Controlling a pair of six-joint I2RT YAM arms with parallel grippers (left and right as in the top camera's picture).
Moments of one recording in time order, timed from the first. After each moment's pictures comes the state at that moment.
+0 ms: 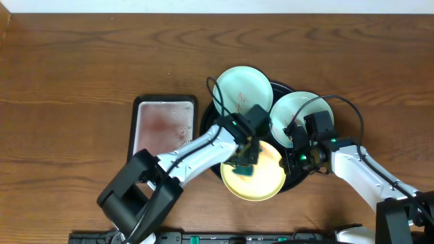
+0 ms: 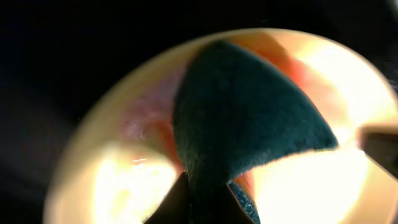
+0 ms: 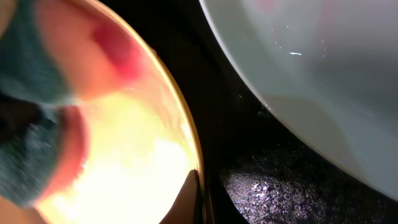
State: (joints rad) left arm -0.80 1.83 1.17 -0.76 0.15 -0.68; right arm 0.22 1.48 0.64 -0.55 -0.42 0.10
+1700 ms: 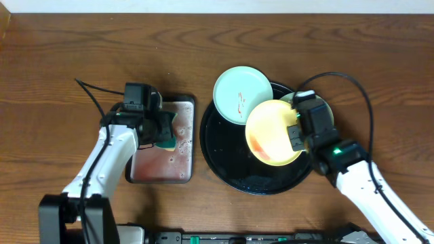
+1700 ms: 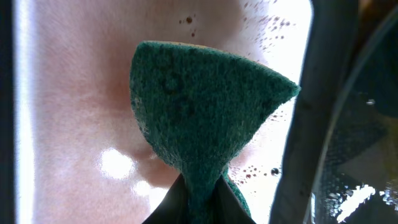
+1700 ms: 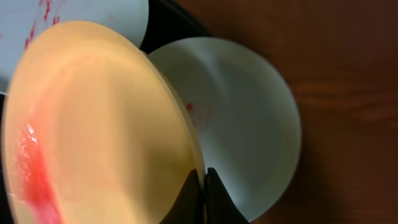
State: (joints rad) left arm -0.07 1.51 0.89 -0.65 0.17 -0.24; right arm 0.46 1.22 0.80 -0.52 0.35 0.04
